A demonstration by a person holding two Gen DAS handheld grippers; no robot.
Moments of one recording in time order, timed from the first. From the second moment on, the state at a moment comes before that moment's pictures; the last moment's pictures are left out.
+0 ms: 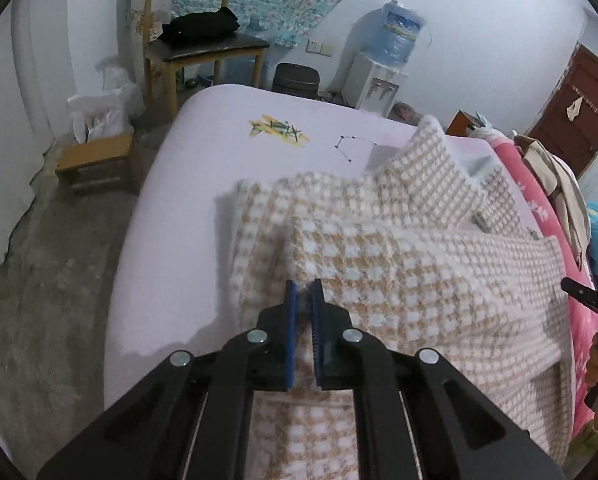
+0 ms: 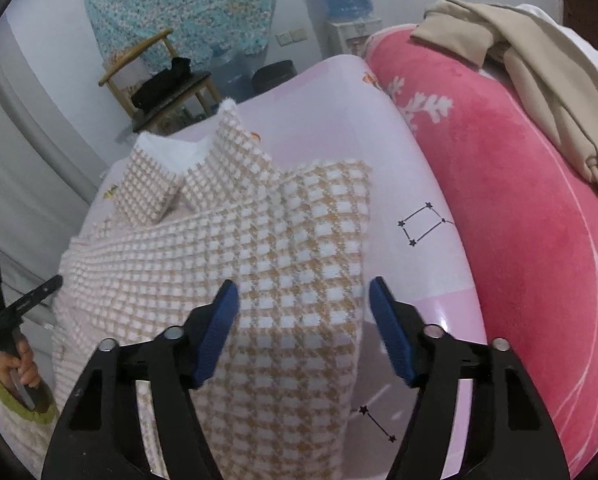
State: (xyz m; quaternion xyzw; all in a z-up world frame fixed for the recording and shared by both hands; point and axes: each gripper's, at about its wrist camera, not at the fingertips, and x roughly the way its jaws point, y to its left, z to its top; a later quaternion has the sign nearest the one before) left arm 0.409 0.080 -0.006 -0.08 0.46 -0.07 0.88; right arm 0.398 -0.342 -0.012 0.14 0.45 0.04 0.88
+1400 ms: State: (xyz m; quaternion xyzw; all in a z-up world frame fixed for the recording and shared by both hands) left arm 0.401 0.004 -0.018 -0.01 0.48 -0.12 0.87; right arm 0.410 -0.192 -0.033 -0.04 0.48 0.18 0.85
